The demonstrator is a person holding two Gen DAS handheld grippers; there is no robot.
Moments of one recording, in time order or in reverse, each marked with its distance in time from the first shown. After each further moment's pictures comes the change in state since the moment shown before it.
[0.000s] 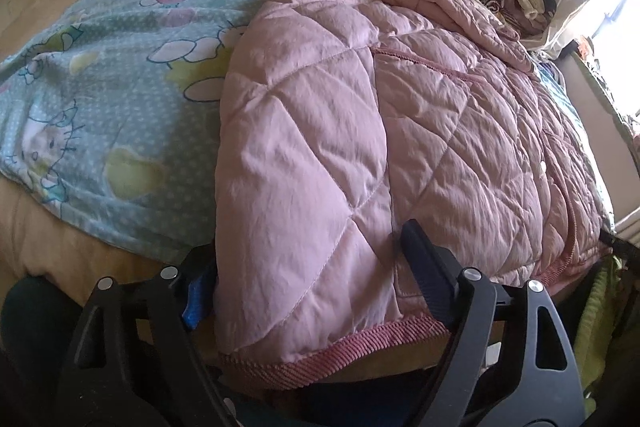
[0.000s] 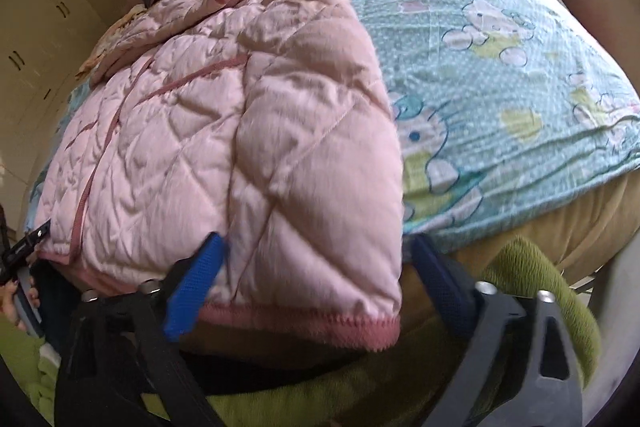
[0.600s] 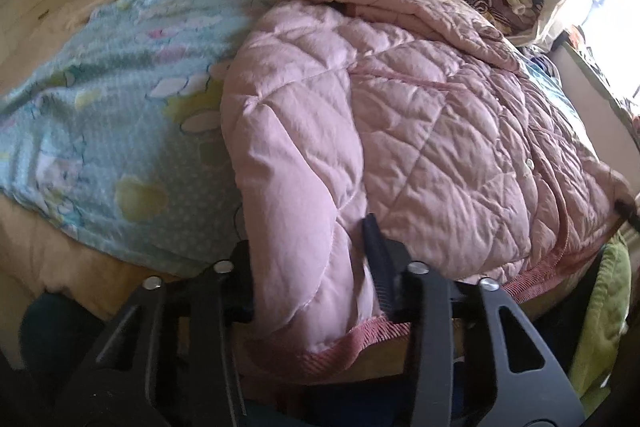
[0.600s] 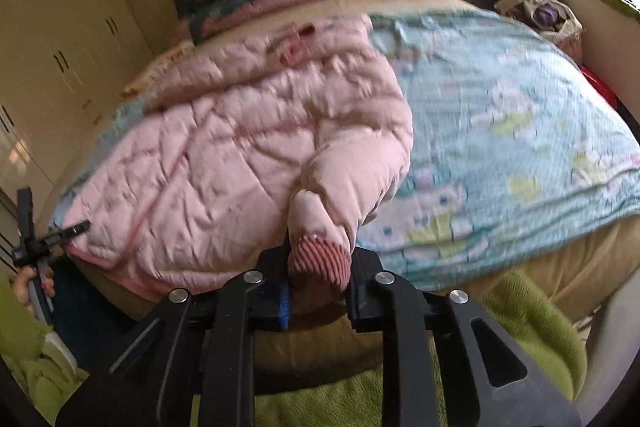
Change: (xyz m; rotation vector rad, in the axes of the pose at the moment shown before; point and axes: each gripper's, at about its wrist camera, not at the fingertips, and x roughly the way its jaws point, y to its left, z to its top) left arm -0.020 -0.018 0.002 0.092 -0.072 0.023; right arm -0.053 0.023 -0.001 -0.099 -0.246 0.099
